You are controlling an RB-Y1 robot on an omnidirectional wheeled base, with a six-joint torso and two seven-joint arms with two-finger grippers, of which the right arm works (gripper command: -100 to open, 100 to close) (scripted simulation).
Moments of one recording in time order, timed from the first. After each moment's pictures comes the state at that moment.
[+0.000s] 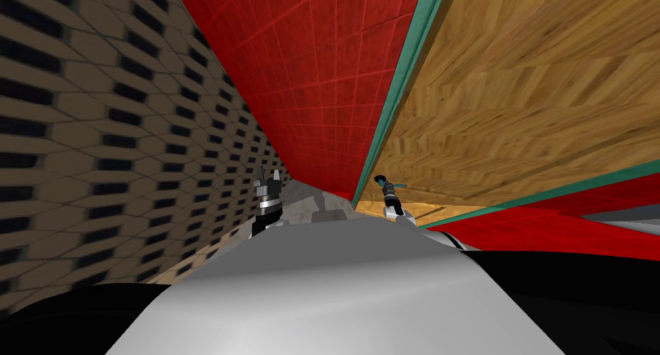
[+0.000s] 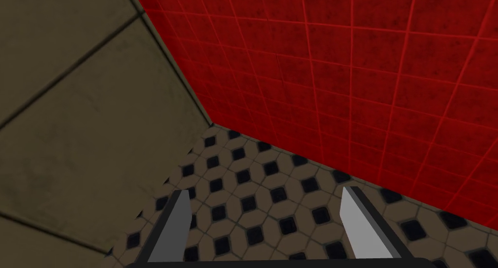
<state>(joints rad) -0.16 -0.38 -0.19 -0.57 -0.19 -0.73 -0.11</state>
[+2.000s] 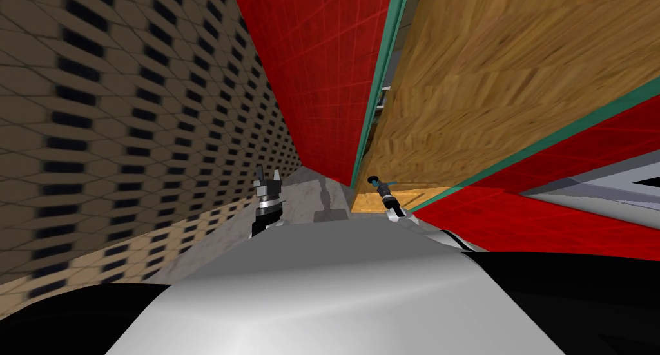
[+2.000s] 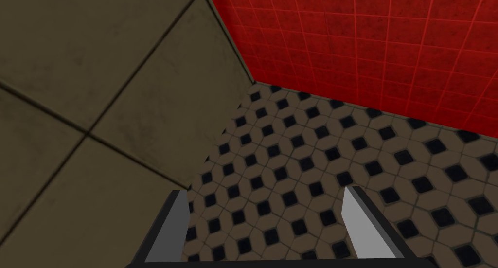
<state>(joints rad) -0.14 -0.45 0.00 -0.58 -0.08 -0.83 -0.29</state>
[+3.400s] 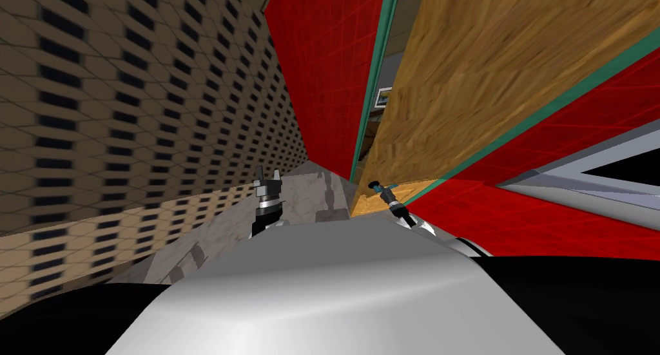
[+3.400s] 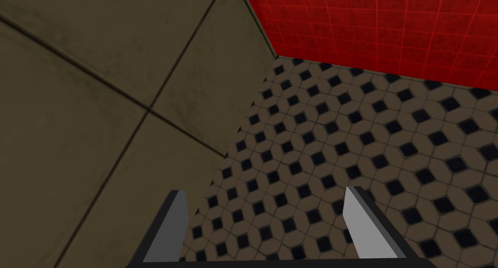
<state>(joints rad) -0.03 -0.55 0.12 -0.59 -0.02 -1.01 -0.44</state>
